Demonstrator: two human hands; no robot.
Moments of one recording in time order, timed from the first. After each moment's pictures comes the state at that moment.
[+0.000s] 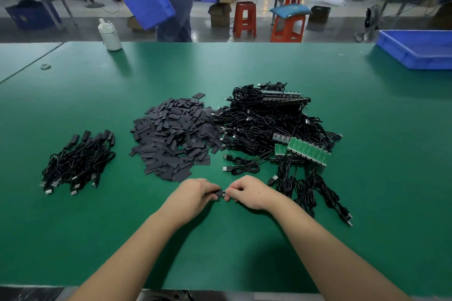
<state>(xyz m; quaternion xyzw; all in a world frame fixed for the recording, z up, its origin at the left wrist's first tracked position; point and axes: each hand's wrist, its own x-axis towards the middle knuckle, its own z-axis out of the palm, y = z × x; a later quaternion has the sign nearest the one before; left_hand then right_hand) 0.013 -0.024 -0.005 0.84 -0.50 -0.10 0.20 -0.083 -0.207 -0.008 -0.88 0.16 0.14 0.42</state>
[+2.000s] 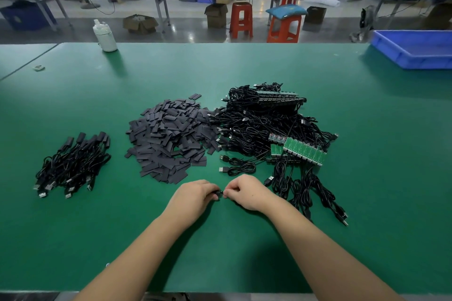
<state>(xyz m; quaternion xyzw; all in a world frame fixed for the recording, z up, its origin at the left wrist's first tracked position) 0.004 -0.035 -0.015 0.85 -0.48 -0.05 0.19 -0.085 -0.206 -0.006 -0.91 0.17 0.11 0.36</state>
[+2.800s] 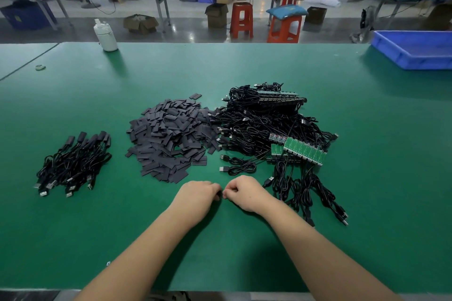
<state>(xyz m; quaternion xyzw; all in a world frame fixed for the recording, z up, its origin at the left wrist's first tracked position) 0.004 -0.047 -0.015 0.87 -0.50 -0.05 0.02 -0.083 -0.197 -0.004 -0.91 0.19 0.11 0.35</state>
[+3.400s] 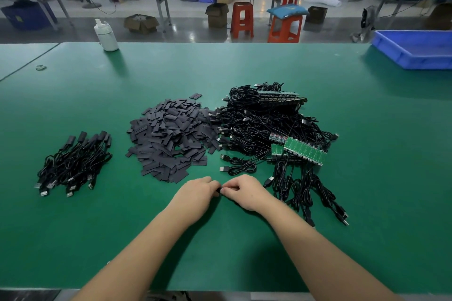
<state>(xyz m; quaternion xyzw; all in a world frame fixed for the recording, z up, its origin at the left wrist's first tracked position) 0.010 -0.045 -0.020 0.86 -0.50 -0.05 0.09 -0.086 -0.198 -0.007 -0.89 0.19 0.08 0.41</state>
